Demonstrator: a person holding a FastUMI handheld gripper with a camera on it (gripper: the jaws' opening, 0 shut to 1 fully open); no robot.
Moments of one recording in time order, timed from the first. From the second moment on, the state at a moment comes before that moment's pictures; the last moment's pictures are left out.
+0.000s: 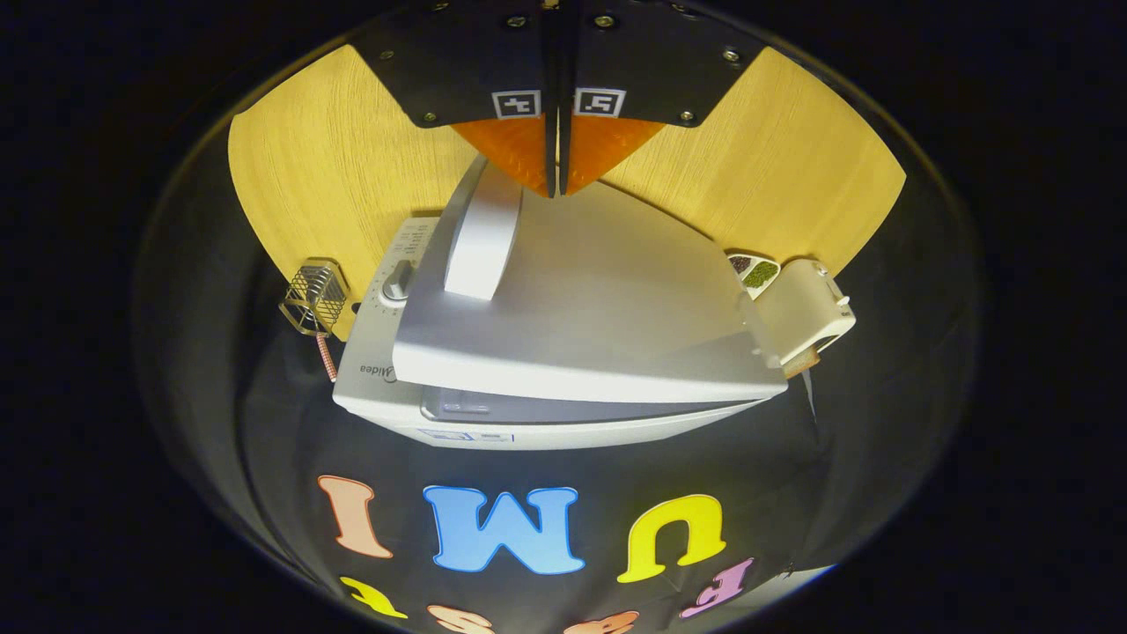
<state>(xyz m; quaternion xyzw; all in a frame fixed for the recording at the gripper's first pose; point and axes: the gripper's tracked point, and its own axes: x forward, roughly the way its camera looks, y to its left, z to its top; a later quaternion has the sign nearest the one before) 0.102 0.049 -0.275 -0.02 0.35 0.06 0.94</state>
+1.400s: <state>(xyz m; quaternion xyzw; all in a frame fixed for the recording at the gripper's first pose) 0.197 0.030 -0.288 0.00 0.31 0.00 0.95</state>
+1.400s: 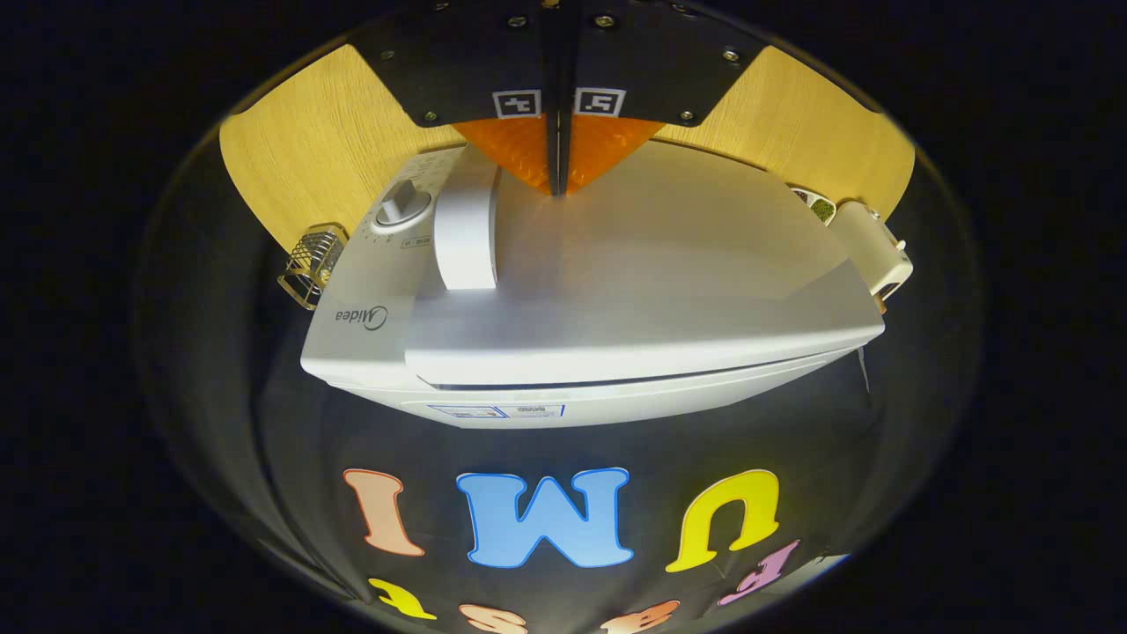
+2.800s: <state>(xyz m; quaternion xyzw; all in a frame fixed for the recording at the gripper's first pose) 0.059 0.065 -0.115 0.01 0.15 0.00 0.99</state>
